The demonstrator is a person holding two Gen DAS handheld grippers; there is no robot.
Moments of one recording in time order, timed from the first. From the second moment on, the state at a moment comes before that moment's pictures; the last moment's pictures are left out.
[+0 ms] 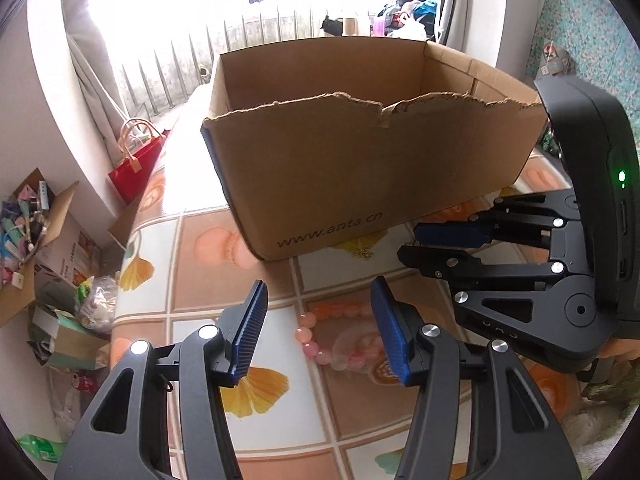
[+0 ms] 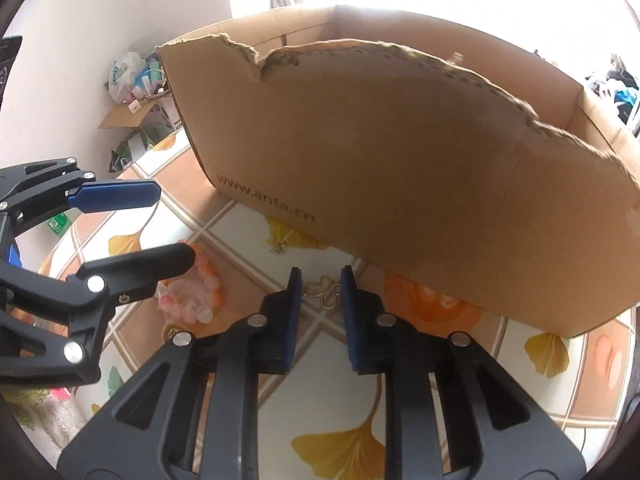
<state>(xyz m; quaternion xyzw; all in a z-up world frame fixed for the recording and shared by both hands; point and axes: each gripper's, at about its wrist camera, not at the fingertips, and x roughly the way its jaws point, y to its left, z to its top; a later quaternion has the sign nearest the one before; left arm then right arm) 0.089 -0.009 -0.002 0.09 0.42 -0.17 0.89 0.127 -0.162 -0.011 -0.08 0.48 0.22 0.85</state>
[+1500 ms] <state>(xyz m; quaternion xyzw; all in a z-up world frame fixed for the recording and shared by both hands) 0.101 -0.063 -0.018 0.13 0.45 -0.22 0.86 0.082 -0.259 0.007 0.05 0.49 0.20 0.85</state>
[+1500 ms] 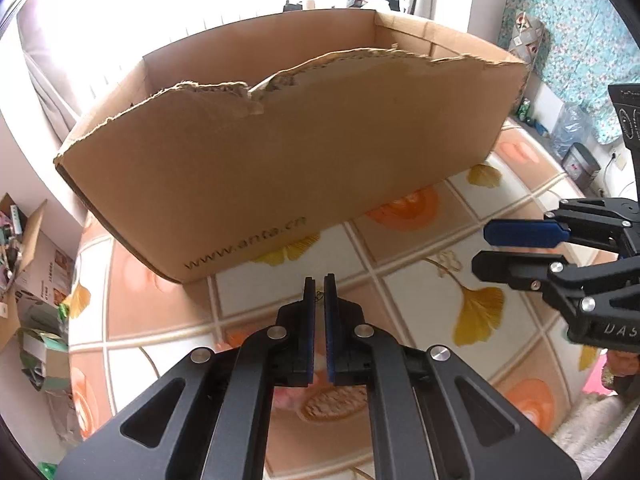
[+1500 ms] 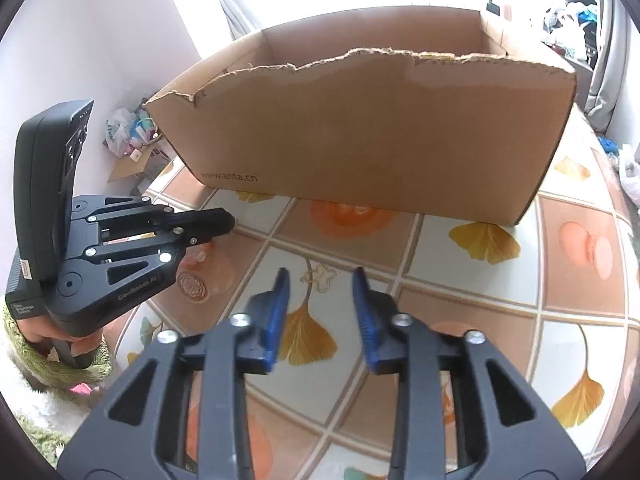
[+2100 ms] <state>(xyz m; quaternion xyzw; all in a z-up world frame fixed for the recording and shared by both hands) 0.074 -0.063 -0.020 0.09 0.46 -0.27 0.84 0.092 -0.223 -0.008 -0.01 0.51 0.17 0.84</state>
